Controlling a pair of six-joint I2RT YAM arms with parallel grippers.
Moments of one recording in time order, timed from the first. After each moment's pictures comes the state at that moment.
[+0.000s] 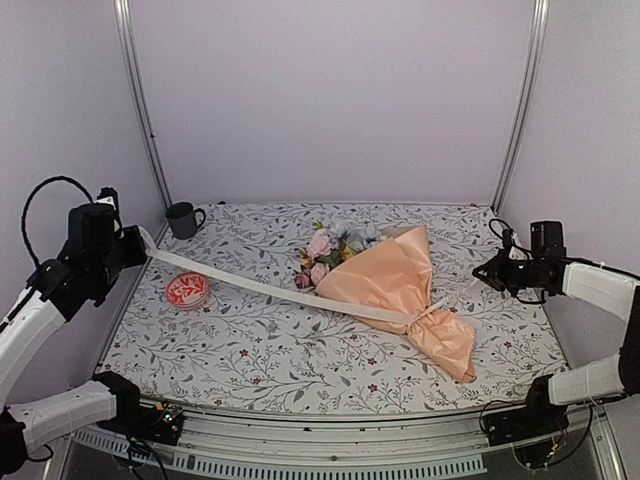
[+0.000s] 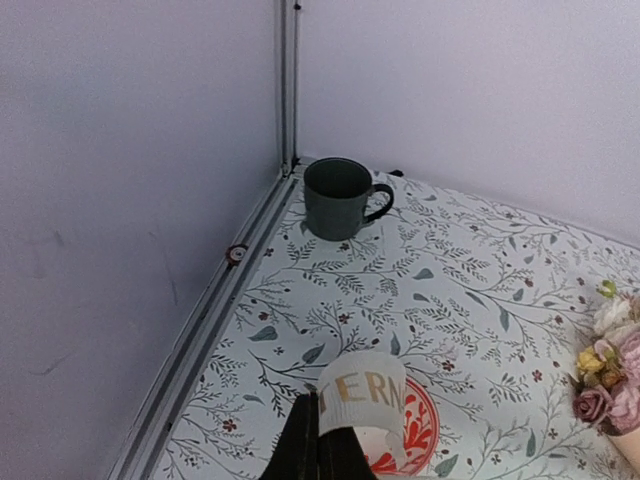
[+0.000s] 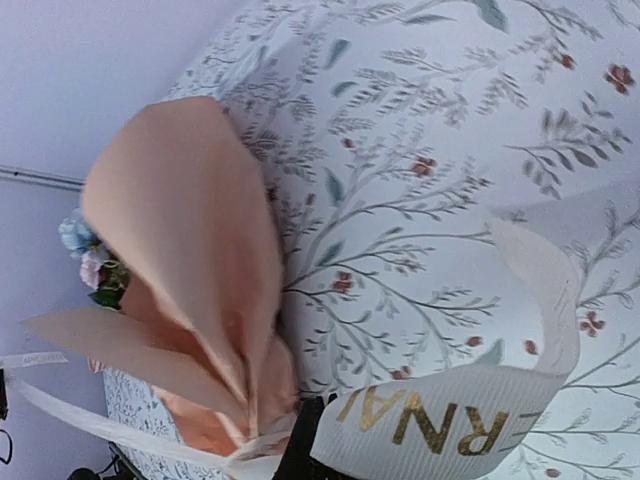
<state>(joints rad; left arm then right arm) -0.33 0.76 0.79 -0.47 -0.55 -0.30 -0.03 1.21 0.66 -0.20 -0.54 0.52</state>
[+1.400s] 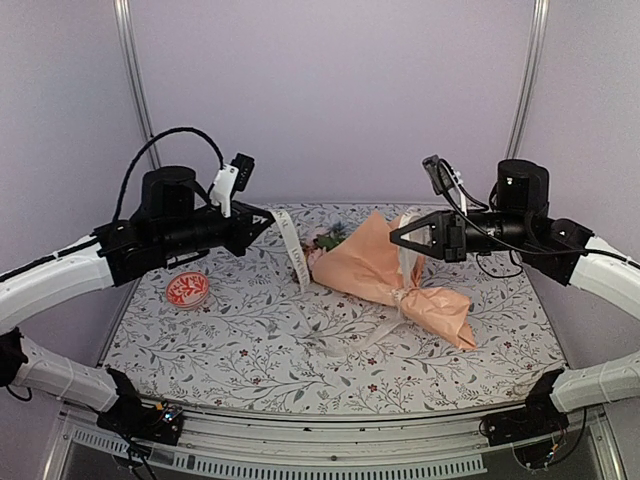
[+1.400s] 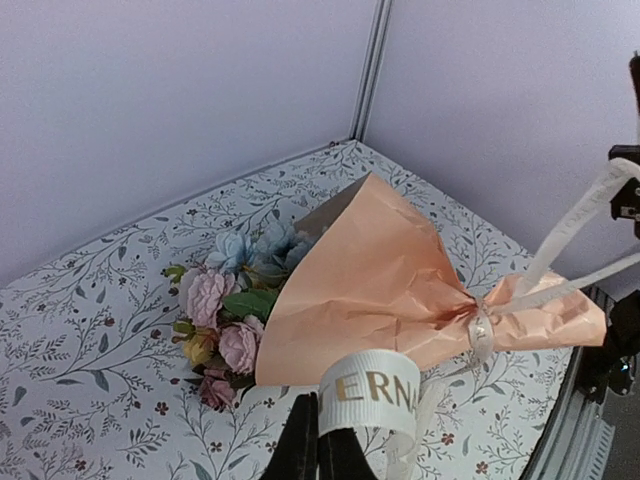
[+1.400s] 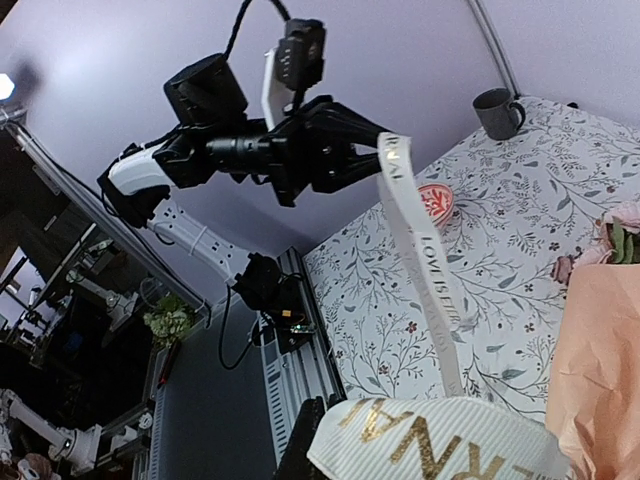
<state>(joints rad) -0.77 1.19 1.03 -0.11 0.04 -0.15 0.68 1.11 1.02 -0.14 -0.73 0.44</state>
